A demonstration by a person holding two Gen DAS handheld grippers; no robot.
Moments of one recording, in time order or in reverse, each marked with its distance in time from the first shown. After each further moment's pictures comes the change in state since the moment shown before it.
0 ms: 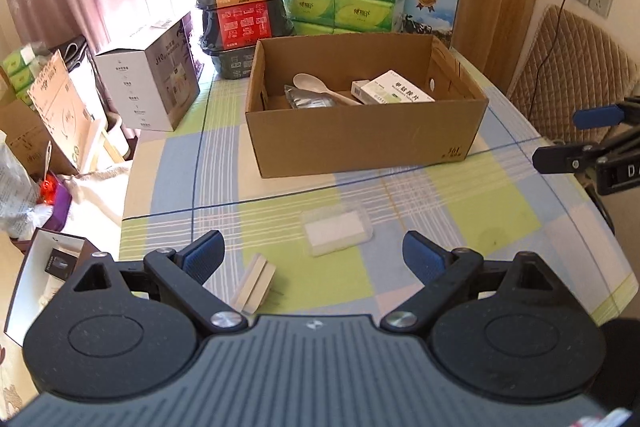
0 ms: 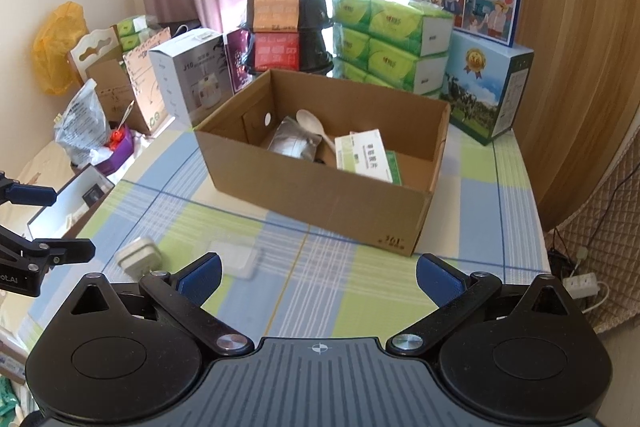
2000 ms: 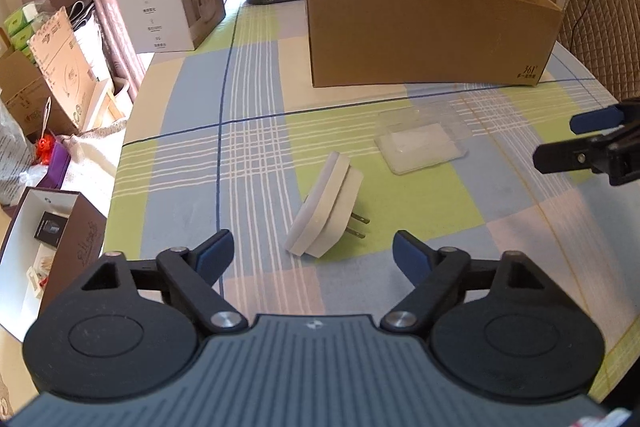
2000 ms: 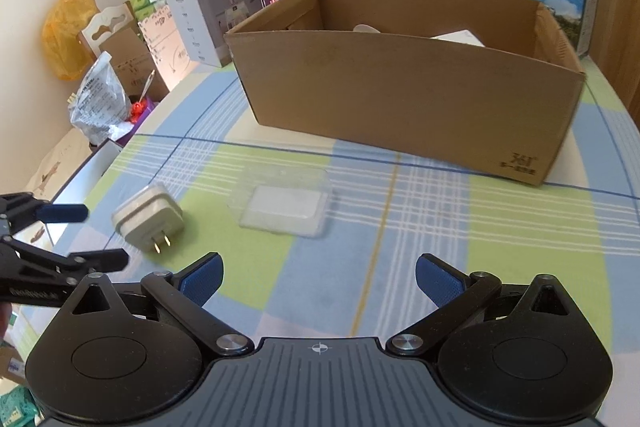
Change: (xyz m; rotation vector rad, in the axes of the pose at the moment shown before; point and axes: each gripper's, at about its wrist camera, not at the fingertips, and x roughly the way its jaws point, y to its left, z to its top) left arm 0.107 0.069 -0.090 -0.007 0.058 0.028; right arm 0.138 0.051 -0.062 0.077 0.070 0.120
